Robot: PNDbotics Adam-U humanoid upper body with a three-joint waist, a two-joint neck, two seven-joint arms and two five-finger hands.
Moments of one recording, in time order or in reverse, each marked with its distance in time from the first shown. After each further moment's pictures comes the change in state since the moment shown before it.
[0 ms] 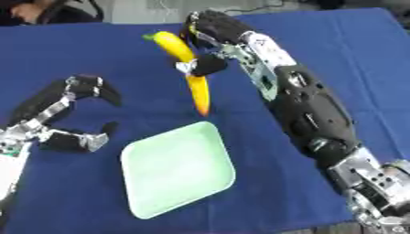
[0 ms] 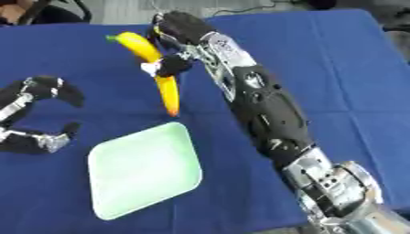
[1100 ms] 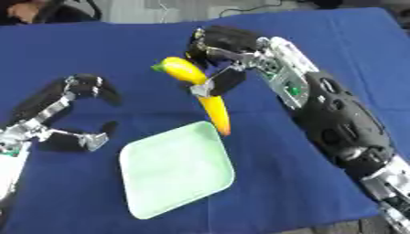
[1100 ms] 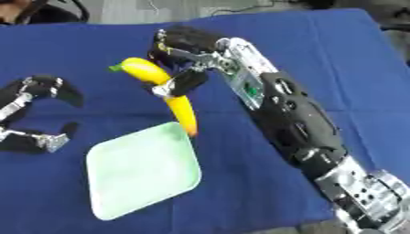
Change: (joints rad) left arm 0.001 0.001 0.003 0.000 -0.001 -0.001 0.001; right arm 0.112 -0.081 0.167 -0.244 -0.340 -0.040 0.243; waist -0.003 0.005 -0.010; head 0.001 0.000
